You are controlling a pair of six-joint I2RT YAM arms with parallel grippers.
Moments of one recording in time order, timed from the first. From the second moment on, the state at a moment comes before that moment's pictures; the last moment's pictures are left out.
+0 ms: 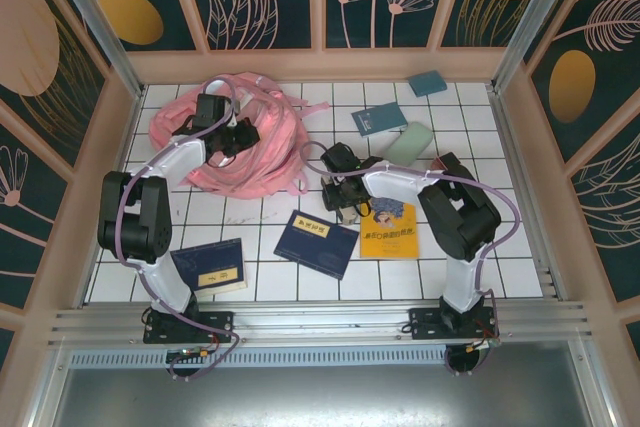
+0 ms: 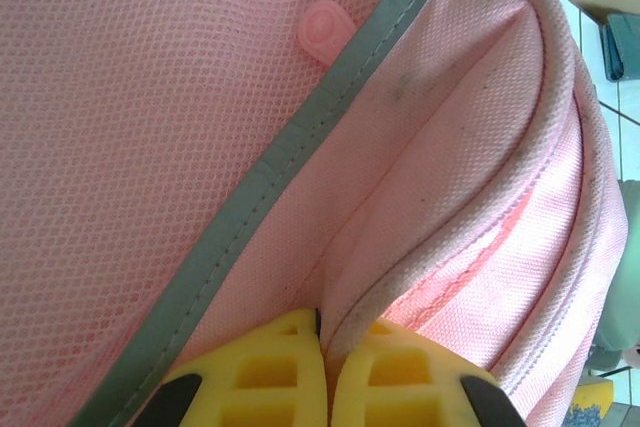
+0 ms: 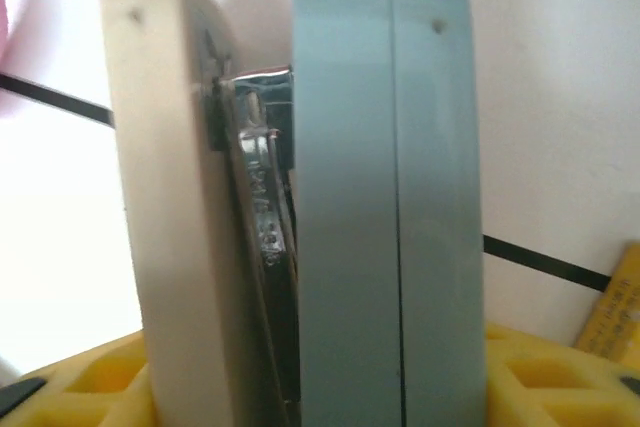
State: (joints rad) left arm -0.16 1.79 1.25 -0.28 0.38 -0.58; right arm 0.72 1.89 1.18 -0.50 0.07 0.35
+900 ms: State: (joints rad) left arm -0.13 1.79 1.63 -0.67 0.56 -0.52; right arm 0.56 1.80 1.33 -0.23 -0.42 0.71
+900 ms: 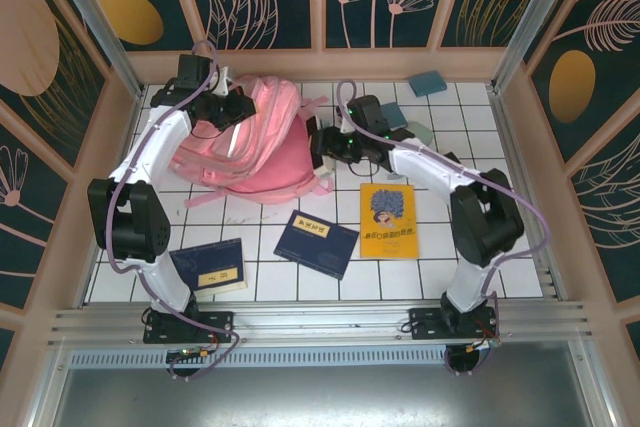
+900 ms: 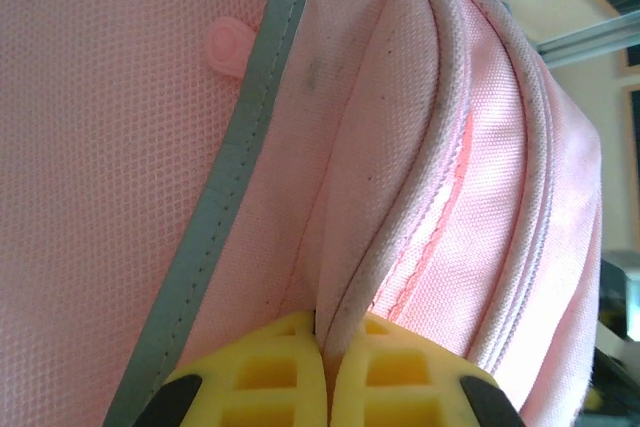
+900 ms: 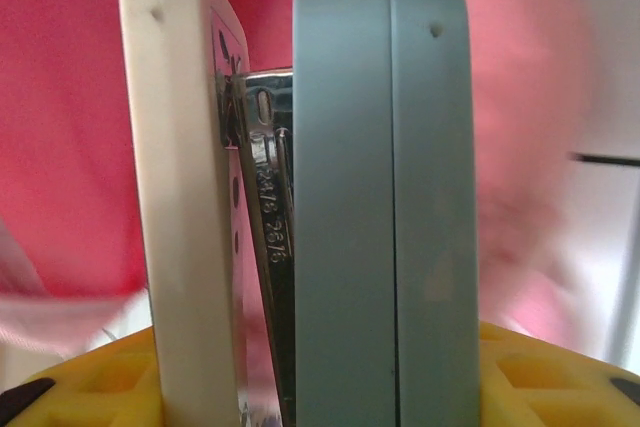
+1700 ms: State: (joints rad) left arm -0.11 1.78 1.62 -0.51 0.81 -0.72; right arm 0.69 2.38 1.87 0.01 -0.50 1.04
